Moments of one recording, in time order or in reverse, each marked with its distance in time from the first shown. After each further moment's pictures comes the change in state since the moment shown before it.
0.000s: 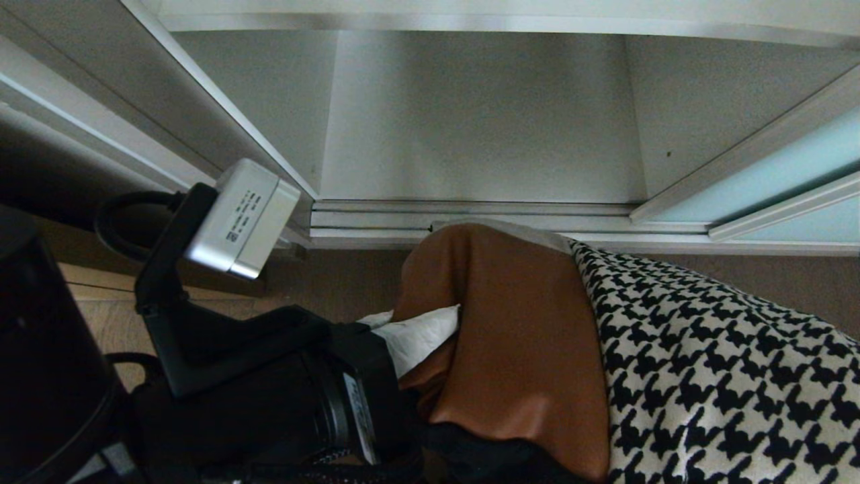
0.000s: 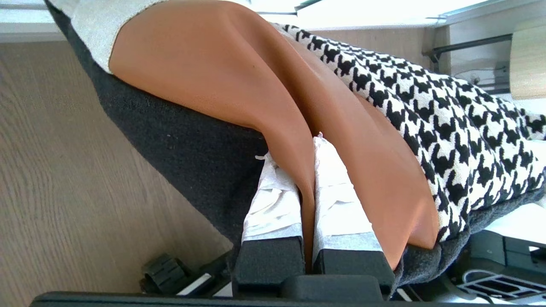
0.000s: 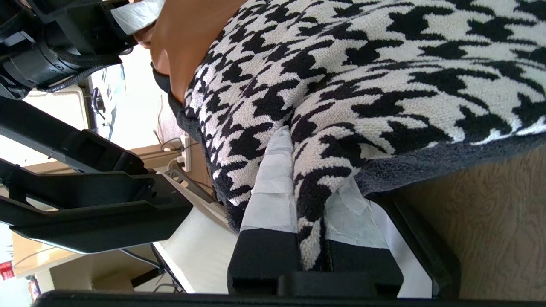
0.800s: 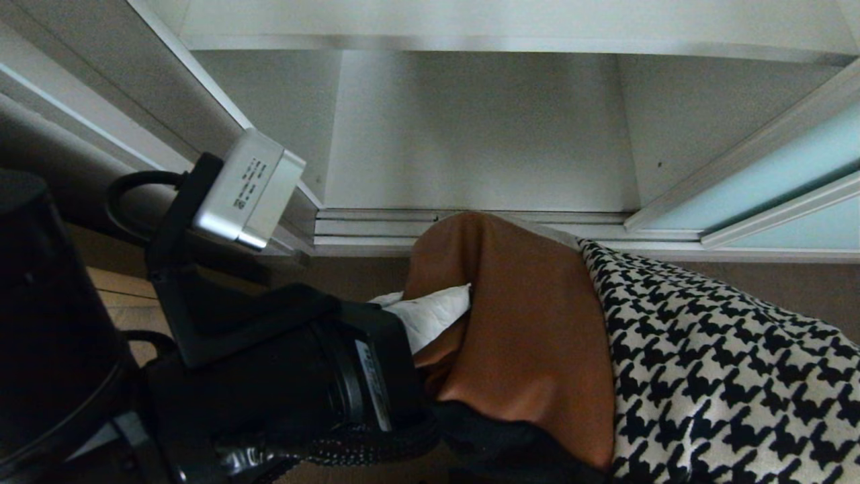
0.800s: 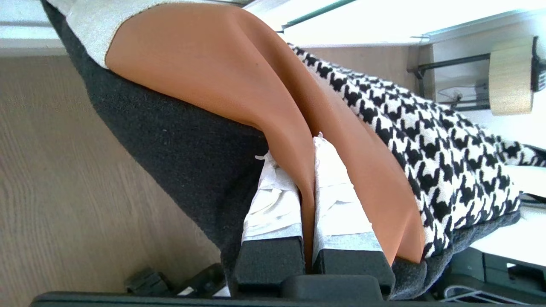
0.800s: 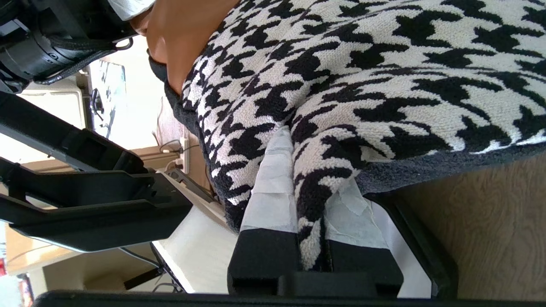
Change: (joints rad) left arm 0.002 0.023 -0.047 -0.004 -0.006 -0.034; right arm 0.000 -0.004 0.002 0.000 0.001 -0.002
